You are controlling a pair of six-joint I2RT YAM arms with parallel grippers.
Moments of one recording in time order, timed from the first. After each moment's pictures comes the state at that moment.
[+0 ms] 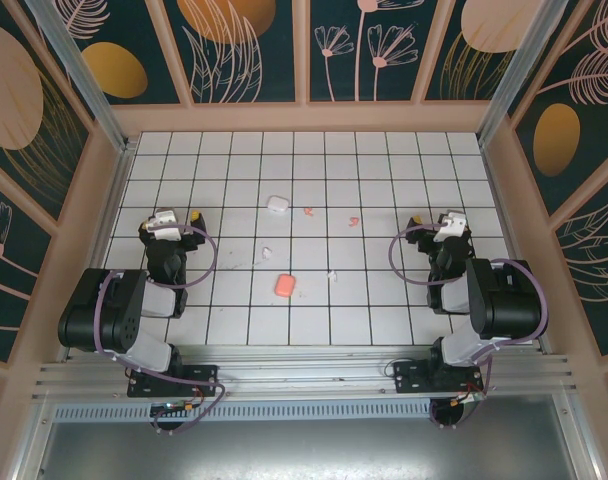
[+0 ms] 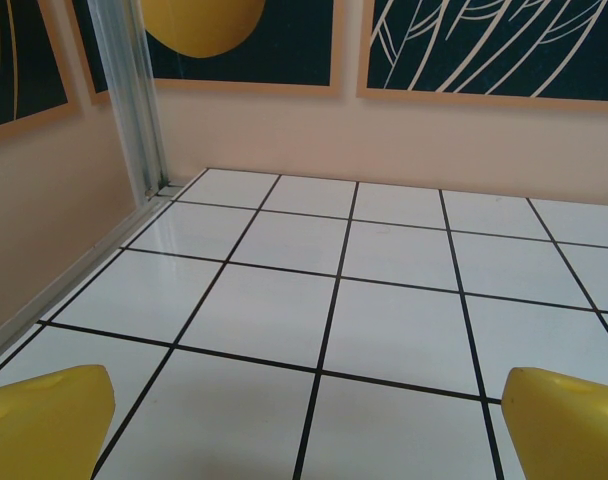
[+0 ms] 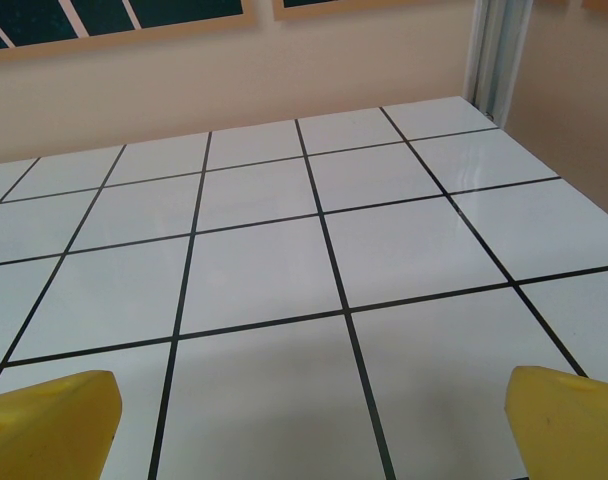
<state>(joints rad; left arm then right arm) -0.06 1.54 0.22 1.23 -0.22 -0.06 -0.03 1.56 0.21 1.16 0.05 0.10</state>
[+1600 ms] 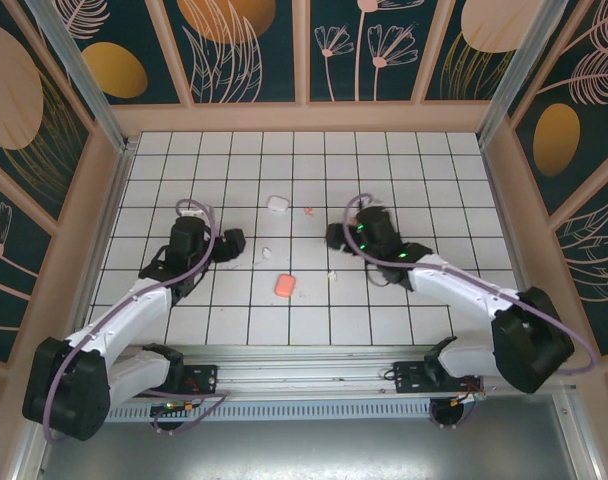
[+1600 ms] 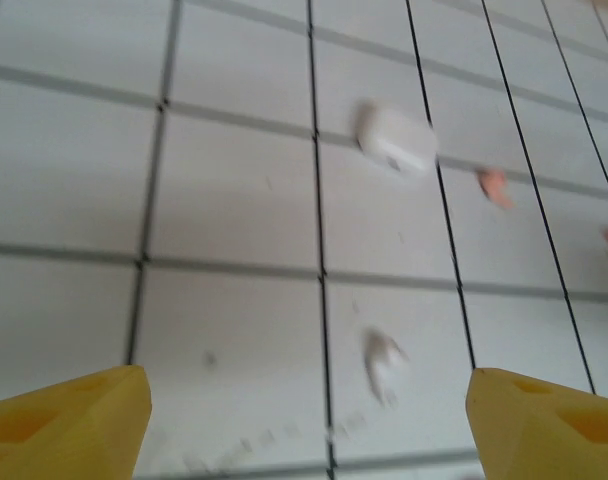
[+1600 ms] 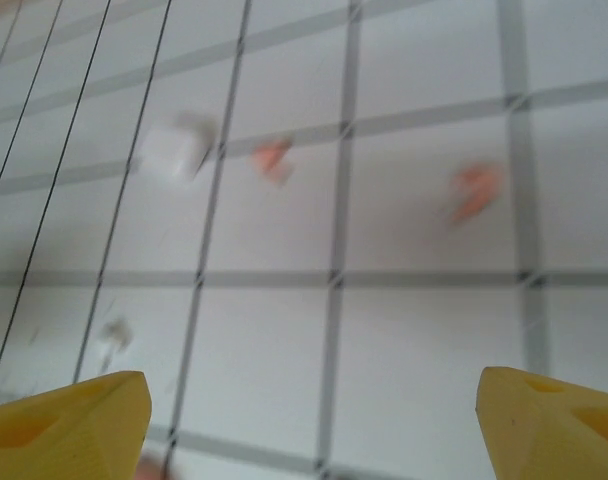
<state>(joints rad) -0.36 1.09 0.55 -0.13 0.02 -0.50 0.73 1.32 0.75 -0.15 0.13 0.68</state>
